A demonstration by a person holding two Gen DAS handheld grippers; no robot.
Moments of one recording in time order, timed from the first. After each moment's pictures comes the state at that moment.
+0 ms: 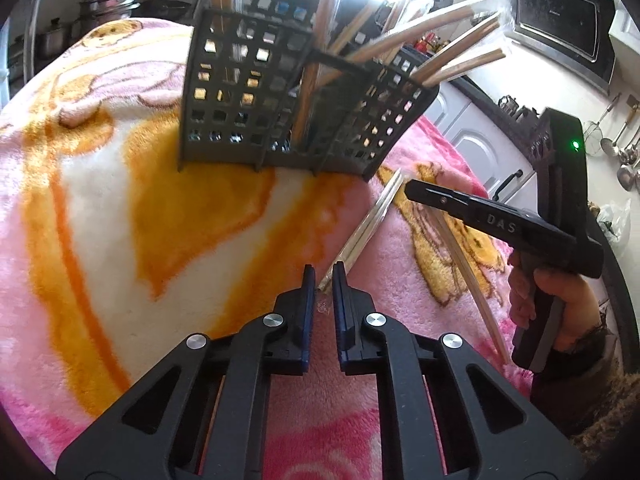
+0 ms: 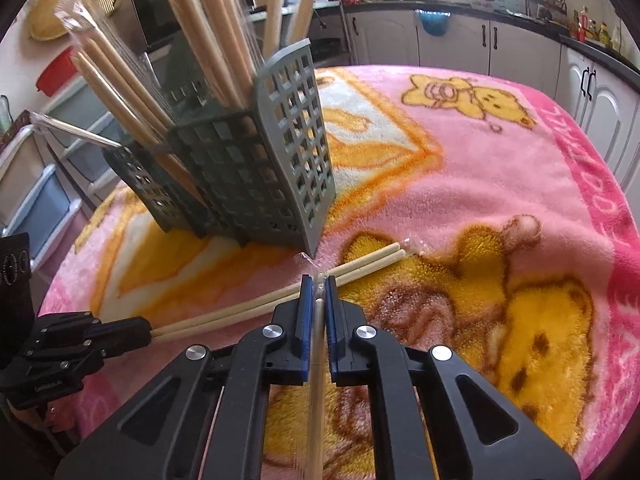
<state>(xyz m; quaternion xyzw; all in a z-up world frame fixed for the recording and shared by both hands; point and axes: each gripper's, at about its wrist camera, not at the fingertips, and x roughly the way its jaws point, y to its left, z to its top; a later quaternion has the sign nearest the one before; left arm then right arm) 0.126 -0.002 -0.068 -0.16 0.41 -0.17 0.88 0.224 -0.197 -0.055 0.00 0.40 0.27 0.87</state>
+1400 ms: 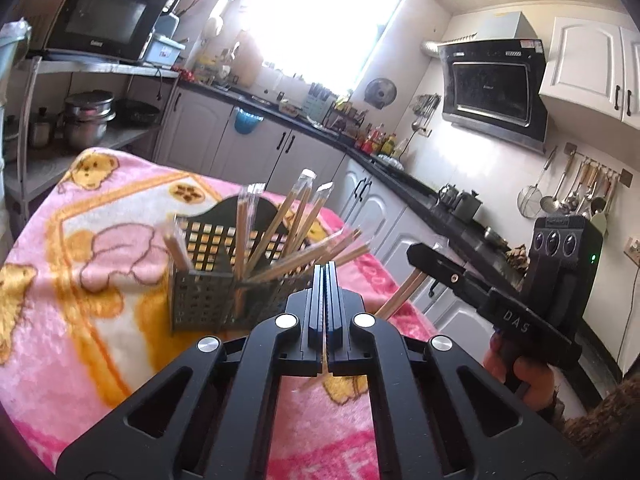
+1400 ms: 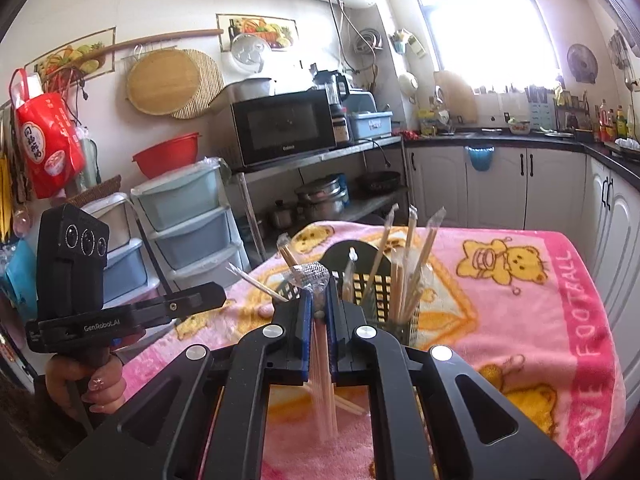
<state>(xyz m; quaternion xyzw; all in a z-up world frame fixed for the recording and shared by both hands) 0.088 0.022 0.080 -0.19 0.22 -0.22 0.93 0.127 -0.198 0.095 0.04 0.18 0.36 0.91</state>
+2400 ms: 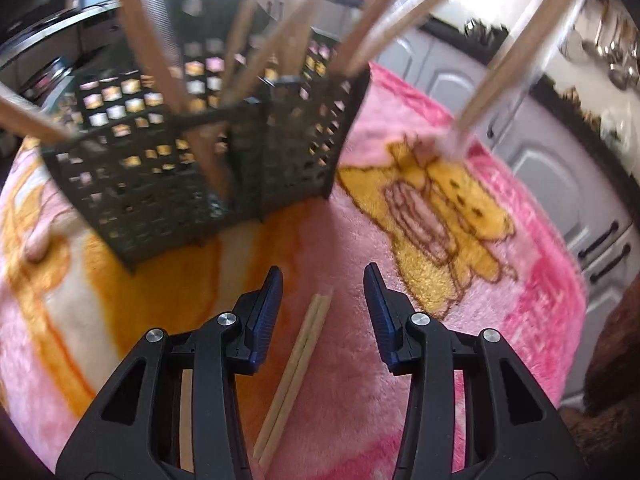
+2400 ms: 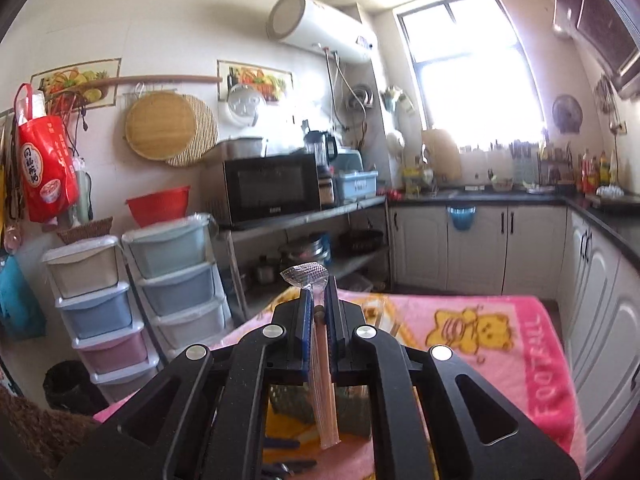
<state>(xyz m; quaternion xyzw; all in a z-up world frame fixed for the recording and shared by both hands) 0.177 -0.054 -0.043 0.01 0.44 -0.23 0.87 0.119 -0.228 0.166 0.04 0.07 0.33 0.94</state>
